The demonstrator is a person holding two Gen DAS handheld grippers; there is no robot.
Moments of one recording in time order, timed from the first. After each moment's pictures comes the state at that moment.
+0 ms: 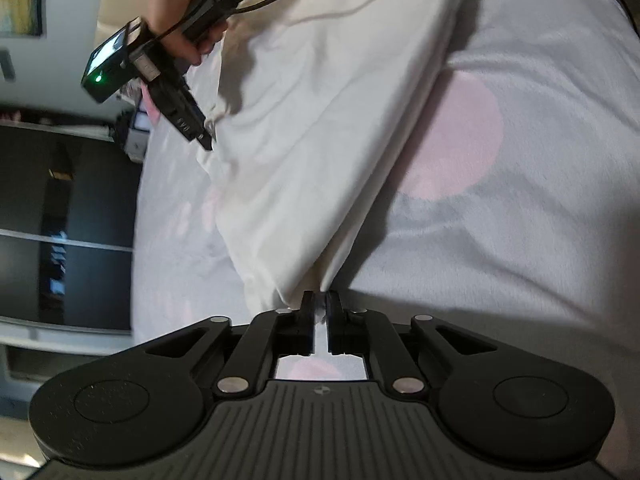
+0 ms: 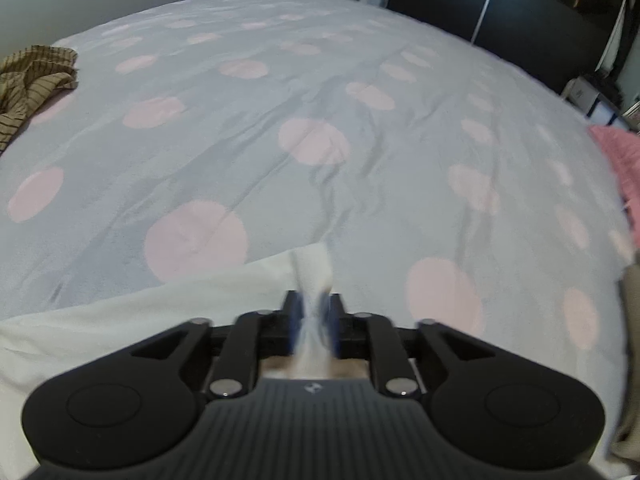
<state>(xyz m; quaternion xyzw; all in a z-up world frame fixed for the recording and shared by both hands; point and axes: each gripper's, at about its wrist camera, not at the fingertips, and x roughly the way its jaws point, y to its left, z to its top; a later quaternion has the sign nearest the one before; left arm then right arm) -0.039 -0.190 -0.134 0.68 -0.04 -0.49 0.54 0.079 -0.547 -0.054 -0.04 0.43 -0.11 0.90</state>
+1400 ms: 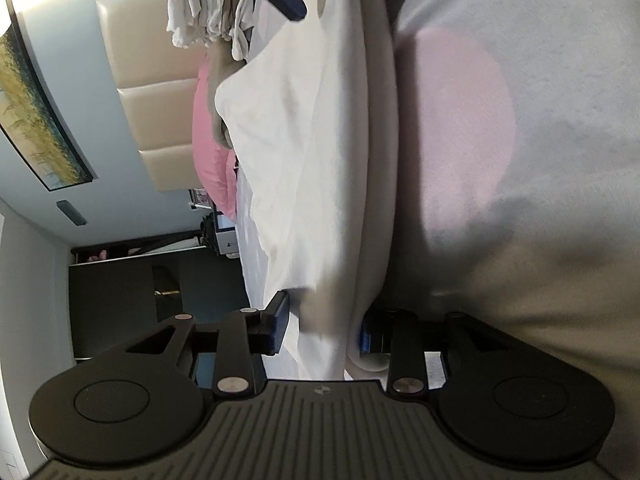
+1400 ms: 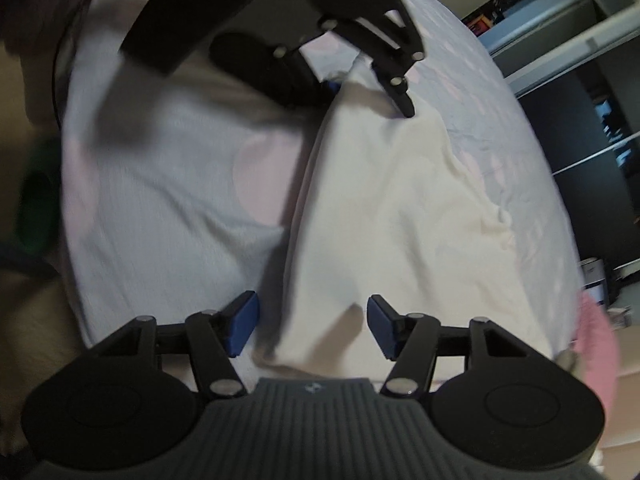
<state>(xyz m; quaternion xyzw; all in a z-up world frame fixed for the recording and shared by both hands) -0.050 -0.233 -0.200 0.70 -0.29 -0.42 0.49 -0.165 -0.275 -0.092 -0.39 0.46 0.02 0.80</state>
